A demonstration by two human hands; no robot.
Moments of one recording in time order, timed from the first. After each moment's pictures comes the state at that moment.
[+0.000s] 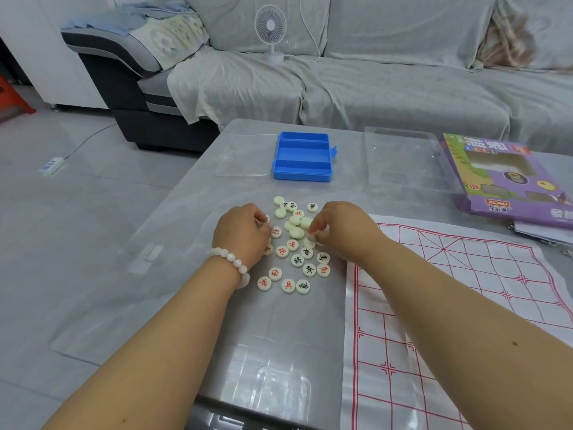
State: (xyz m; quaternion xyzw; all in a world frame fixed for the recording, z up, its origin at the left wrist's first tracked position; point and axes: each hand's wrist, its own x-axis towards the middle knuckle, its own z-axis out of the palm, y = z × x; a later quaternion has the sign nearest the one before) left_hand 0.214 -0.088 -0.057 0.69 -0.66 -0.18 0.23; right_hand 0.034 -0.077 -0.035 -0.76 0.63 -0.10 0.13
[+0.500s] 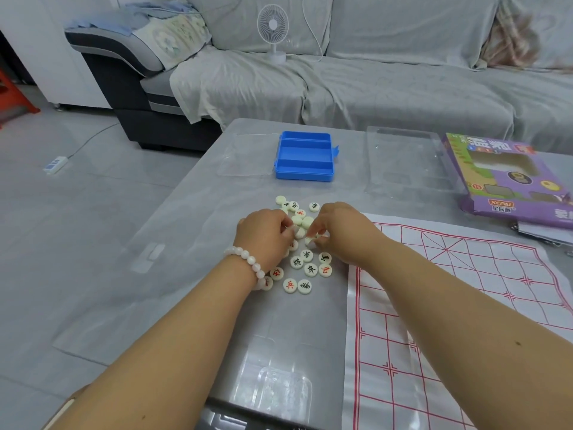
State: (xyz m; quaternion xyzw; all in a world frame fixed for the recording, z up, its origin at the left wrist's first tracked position) left_hand 0.192 -0.082 -0.054 0.63 -0.74 -0.16 0.18; right_hand 0.034 -0.075 -0.037 -0.79 0.60 -0.06 0.11
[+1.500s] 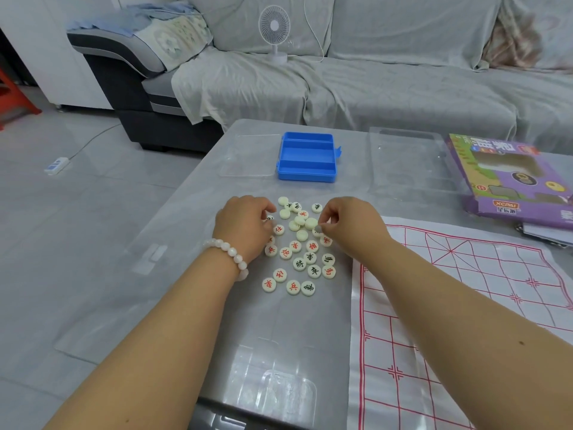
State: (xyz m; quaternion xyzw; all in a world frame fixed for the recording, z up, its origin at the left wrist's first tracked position) left_hand 0.221 -0.095 -0.044 0.65 -0.73 -0.11 0.19; right_hand 0.033 -0.081 -0.037 -0.69 0.68 -0.18 0.16
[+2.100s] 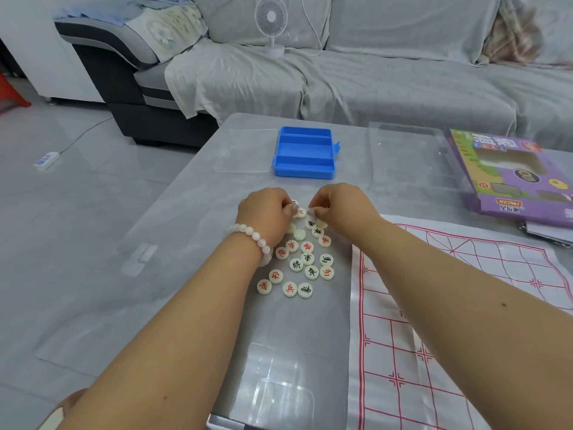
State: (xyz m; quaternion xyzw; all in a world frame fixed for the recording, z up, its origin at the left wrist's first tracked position) left_hand 0.184 -0.116 -0.045 0.64 -0.73 -0.15 0.18; right_hand 0.039 -0.112 -0.032 -0.71 0.67 -0.13 0.16
